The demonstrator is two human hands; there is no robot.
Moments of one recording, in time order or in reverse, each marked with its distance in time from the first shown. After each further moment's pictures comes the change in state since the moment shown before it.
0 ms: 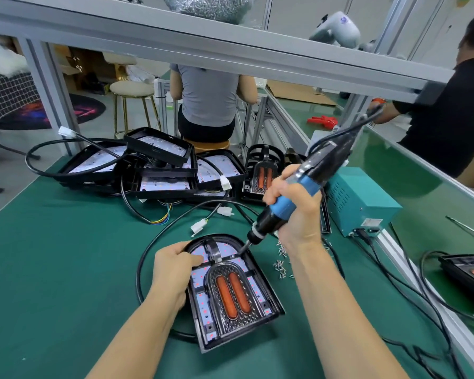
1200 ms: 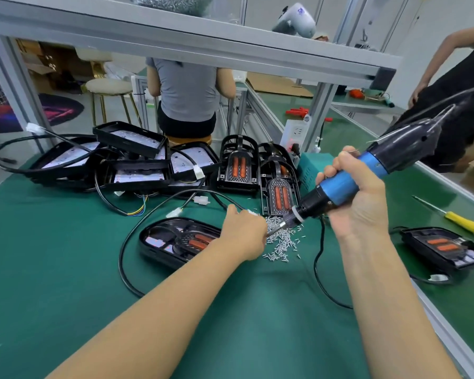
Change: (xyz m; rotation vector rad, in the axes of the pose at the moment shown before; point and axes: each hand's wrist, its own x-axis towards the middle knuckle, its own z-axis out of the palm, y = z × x) left_hand -0.033 0.025 0.130 1.611 -0.420 0.863; right_hand -0.027 -0.101 -0.055 0.172 0.322 0.032
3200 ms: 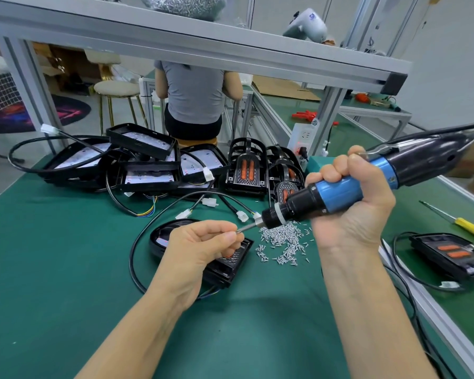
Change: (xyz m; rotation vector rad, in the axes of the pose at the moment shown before) left_hand -0.103 -0.042 -0.015 -1.813 0.398 -0.247; right_hand -0.038 0.013 0.043 0.242 -0.121 -0.042
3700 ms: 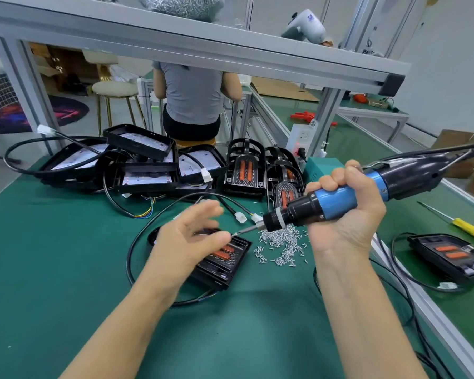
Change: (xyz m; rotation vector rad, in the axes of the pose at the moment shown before) left_hand 0.009 0.001 -0.021 0.262 -0.024 0.127; right_hand 0.006 0.007 -0.019 0.051 0.119 -0.013
